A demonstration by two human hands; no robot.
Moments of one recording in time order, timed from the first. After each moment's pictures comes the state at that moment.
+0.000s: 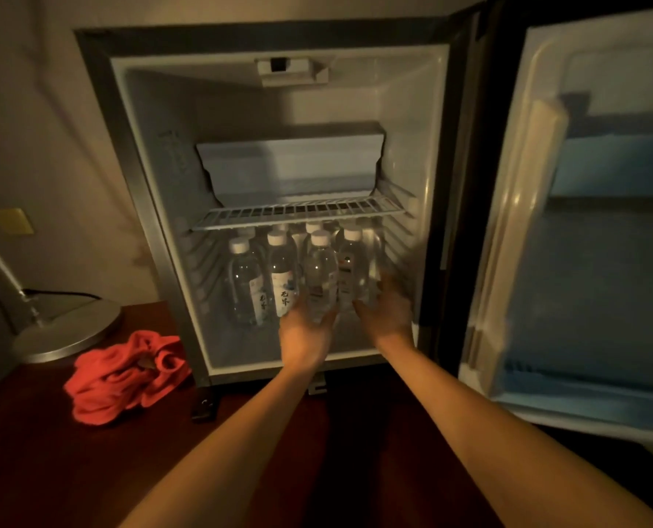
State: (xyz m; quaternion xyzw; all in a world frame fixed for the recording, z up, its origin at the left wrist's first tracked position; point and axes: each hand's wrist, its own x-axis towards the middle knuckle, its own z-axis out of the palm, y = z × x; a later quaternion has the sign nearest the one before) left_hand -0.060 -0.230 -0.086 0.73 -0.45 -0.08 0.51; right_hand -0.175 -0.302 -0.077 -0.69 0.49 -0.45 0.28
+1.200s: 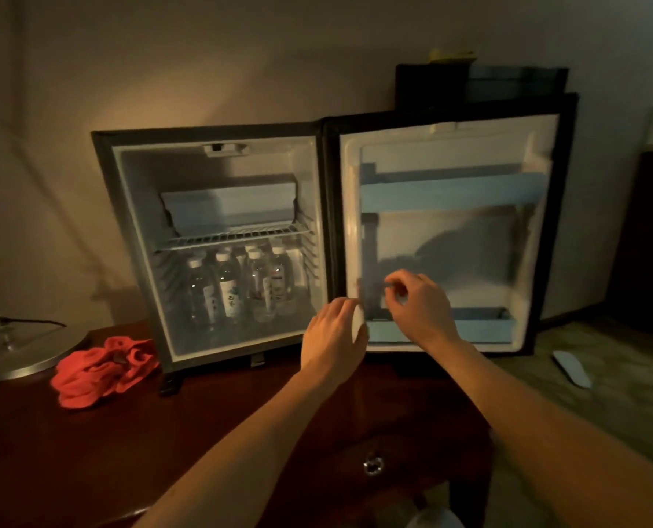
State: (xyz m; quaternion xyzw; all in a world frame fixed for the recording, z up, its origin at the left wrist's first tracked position) left_hand -0.264 -0.102 -0.039 0.60 -0.71 0.11 0.35; right_hand -0.424 -0.161 -0.013 -0.75 0.46 -0.47 0.02
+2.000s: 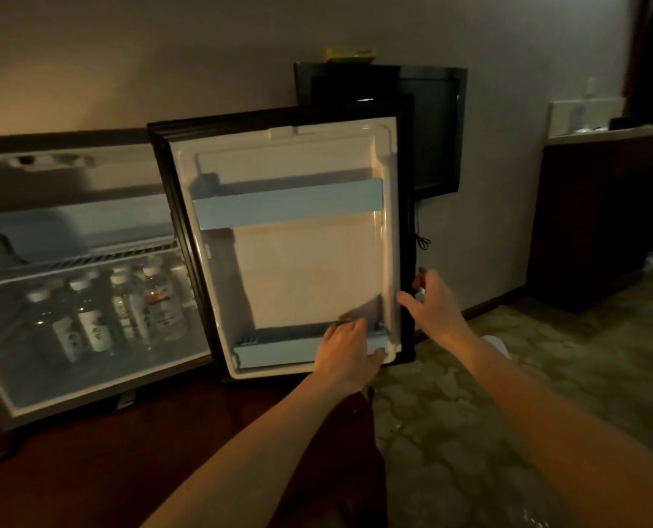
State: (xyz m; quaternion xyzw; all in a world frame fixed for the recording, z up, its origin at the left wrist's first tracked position) left_hand -0.477 -0.194 -0.052 0.60 -0.78 0.02 0.18; right_hand -0.650 -0.240 -0.022 -0.67 0.55 -0.47 0.18
